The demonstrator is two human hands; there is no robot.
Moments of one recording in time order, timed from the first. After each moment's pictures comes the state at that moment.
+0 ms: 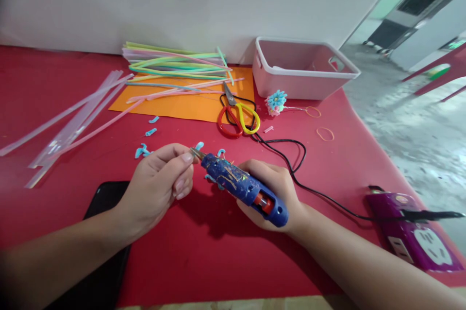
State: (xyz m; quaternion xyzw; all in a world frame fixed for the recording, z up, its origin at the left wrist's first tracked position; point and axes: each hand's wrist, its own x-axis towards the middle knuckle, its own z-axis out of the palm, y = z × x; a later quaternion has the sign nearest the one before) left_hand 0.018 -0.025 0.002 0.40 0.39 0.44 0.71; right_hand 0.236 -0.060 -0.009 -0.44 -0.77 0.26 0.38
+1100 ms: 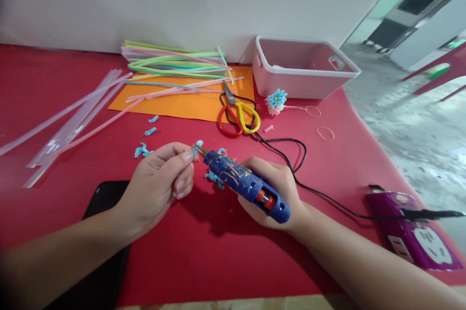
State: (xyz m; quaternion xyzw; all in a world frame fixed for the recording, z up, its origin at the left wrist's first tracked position) left_hand 0.019 -0.024 -0.001 0.39 0.37 0.44 0.72; right_hand 0.236 -0.060 -0.009 -0.45 -0.77 0.24 0.39
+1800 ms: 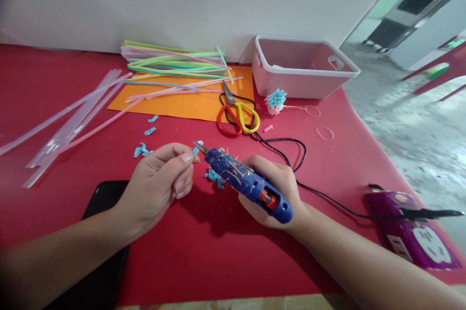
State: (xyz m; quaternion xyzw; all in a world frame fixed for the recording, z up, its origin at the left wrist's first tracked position) left_hand 0.019 -0.025 0.000 0.40 0.37 0.44 0.72; right_hand 0.234 -0.059 -0.008 -0.46 -0.77 0.20 0.40
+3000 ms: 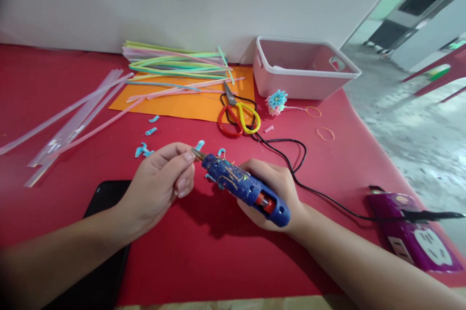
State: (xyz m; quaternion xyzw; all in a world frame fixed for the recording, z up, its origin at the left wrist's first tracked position) left_hand 0.020 -0.024 0.002 0.39 0.39 0.43 0.71; right_hand 0.234 -0.059 -0.007 -0.44 -0.78 0.23 0.38
